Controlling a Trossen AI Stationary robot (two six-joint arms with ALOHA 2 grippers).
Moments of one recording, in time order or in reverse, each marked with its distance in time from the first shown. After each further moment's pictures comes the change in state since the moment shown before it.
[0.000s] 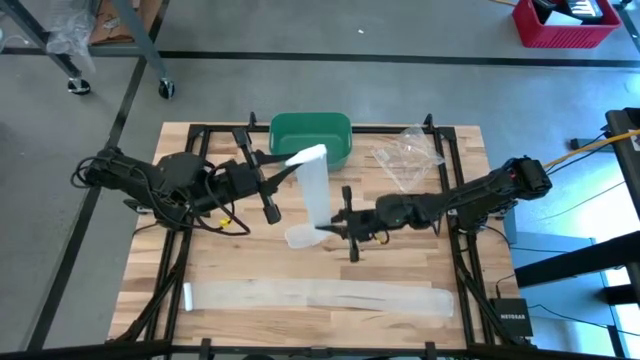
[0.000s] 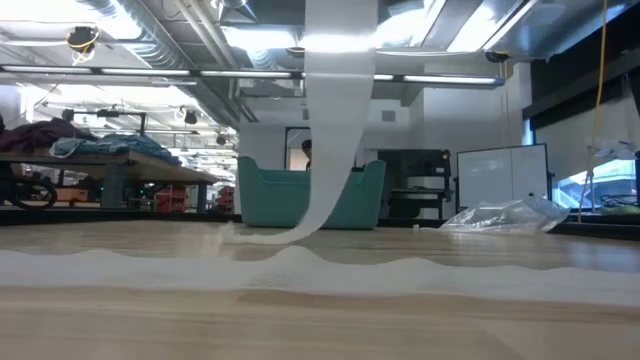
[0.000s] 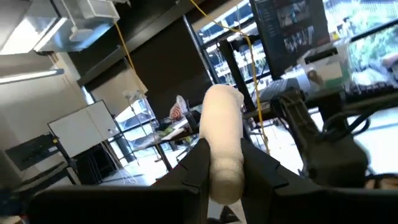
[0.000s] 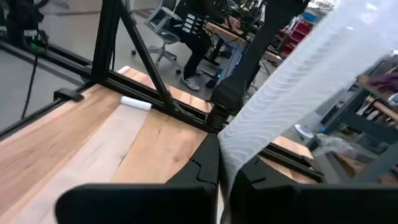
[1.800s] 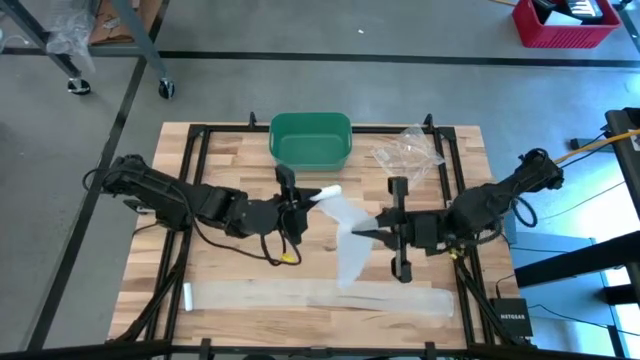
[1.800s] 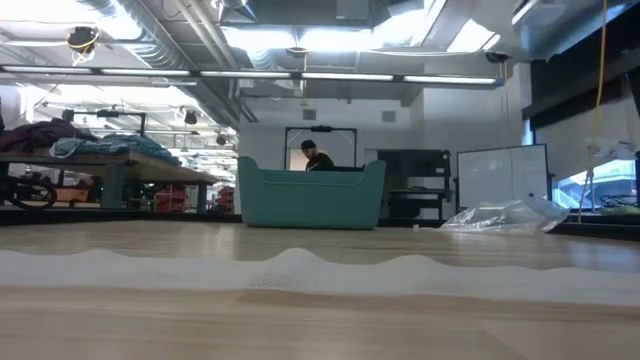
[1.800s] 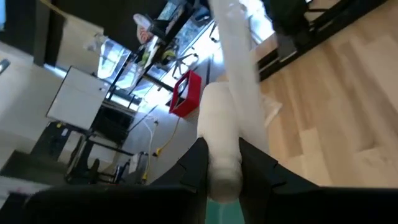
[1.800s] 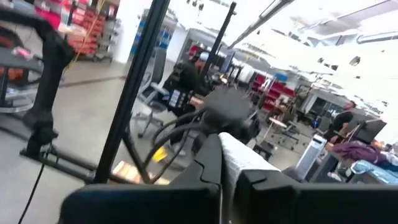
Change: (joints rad) left arm -0.013 0.199 -0.002 -0.453 -0.130 0.037; right arm 0.284 -0.141 0.524 -0.393 0.263 -0.065
